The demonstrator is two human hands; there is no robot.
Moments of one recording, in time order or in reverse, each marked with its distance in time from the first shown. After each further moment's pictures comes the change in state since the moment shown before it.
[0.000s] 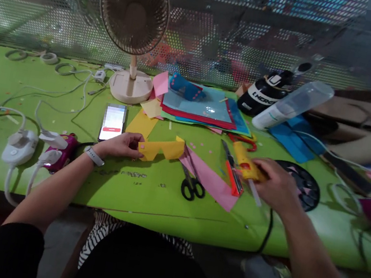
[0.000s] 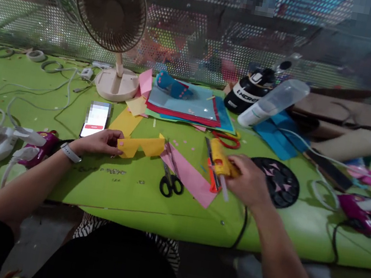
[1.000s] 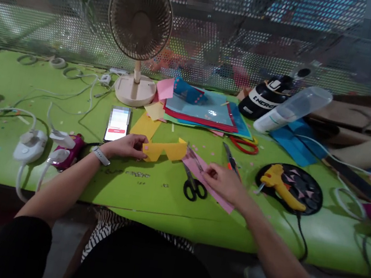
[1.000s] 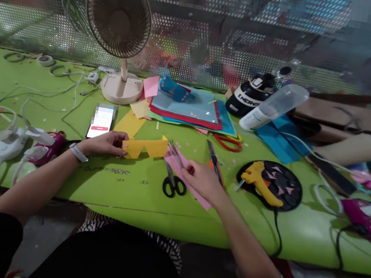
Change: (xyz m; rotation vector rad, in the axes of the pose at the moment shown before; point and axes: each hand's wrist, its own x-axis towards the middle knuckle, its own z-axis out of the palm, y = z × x) left_hand 0.001 -0.001 0.001 -0.001 0.001 0.014; right_hand 0.012 -0.077 0.051 0.248 -0.543 0.272
